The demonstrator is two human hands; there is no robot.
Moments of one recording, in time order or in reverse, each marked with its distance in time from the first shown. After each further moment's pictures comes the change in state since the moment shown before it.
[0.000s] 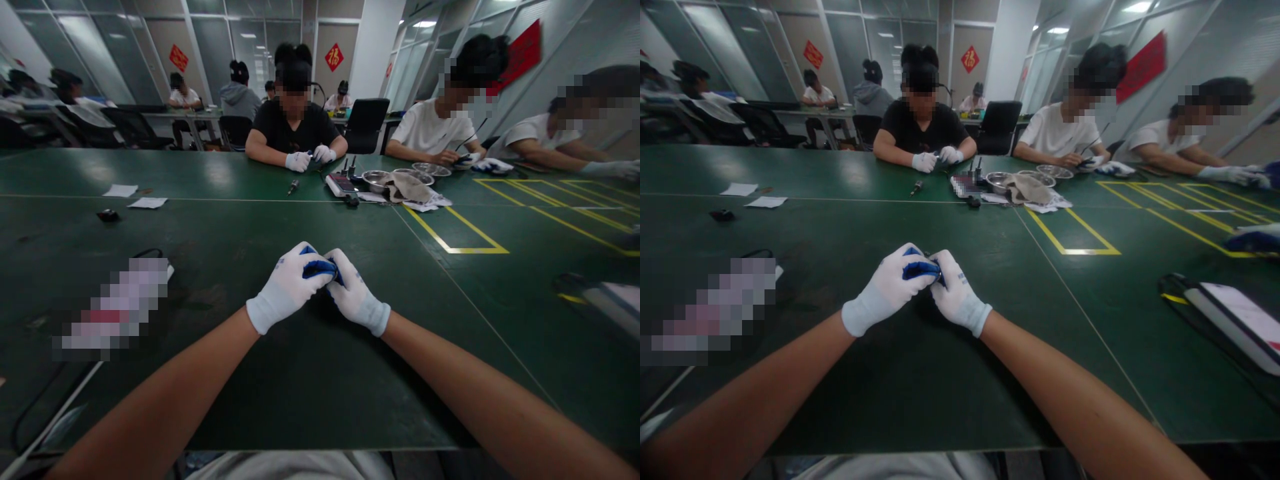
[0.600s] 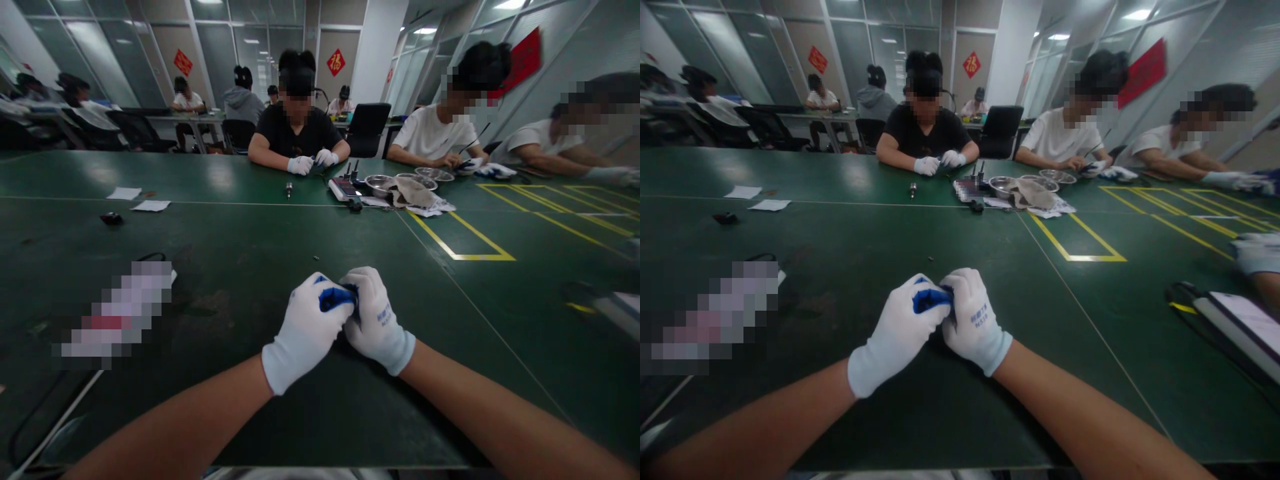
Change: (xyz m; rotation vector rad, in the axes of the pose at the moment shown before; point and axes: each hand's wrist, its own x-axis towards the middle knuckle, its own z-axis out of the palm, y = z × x) left_hand -0.032 0.033 0.029 -0.341 0.134 -0.250; right_hand -0.033 -0.008 -0.006 -0.483 0.173 -0.390
